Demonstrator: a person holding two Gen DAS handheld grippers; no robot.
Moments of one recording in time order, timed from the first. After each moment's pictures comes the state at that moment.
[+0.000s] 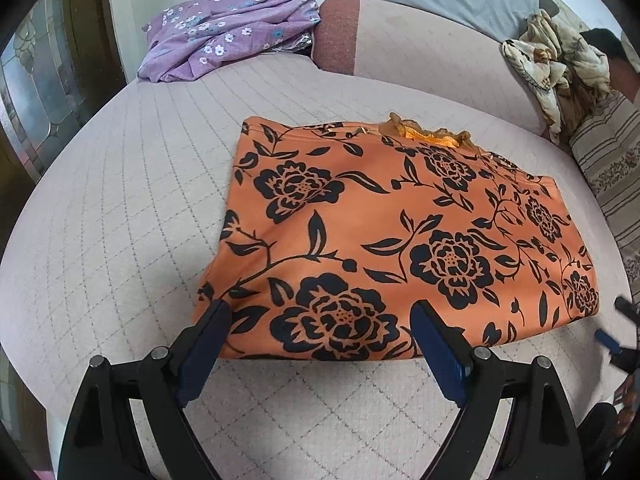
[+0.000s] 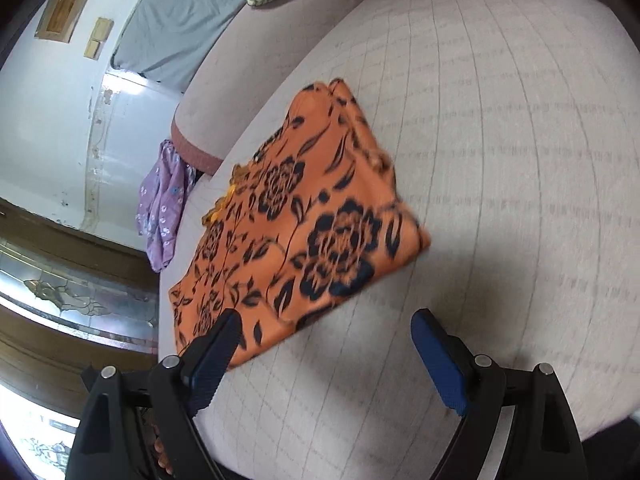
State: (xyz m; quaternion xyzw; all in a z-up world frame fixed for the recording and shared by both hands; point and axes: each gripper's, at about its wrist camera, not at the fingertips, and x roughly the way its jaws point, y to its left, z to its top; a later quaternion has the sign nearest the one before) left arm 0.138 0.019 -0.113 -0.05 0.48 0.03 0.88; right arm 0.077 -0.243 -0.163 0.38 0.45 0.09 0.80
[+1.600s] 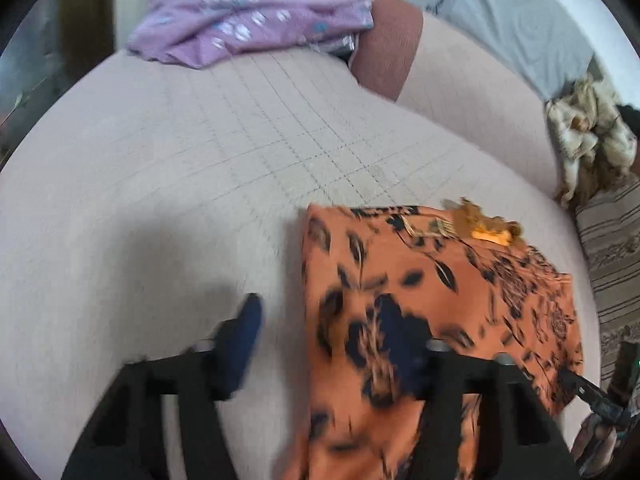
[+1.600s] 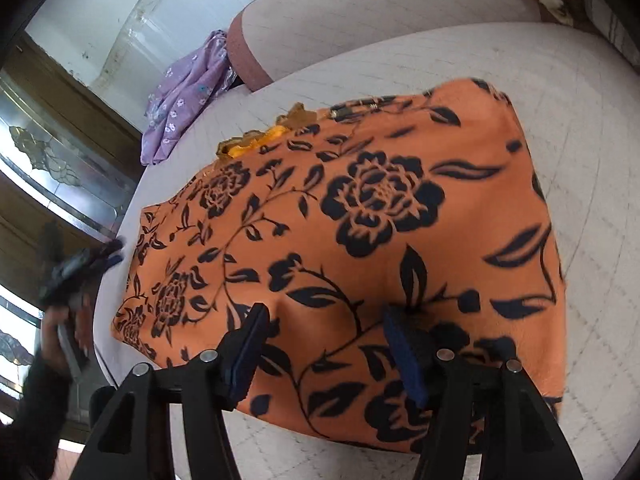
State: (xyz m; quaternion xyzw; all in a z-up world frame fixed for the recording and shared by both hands) left arm 0.280 0.131 -0.127 -0.14 0.50 -0.01 0.85; right arm 0.177 -0.158 -0.171 0.16 0.50 0.20 0.83
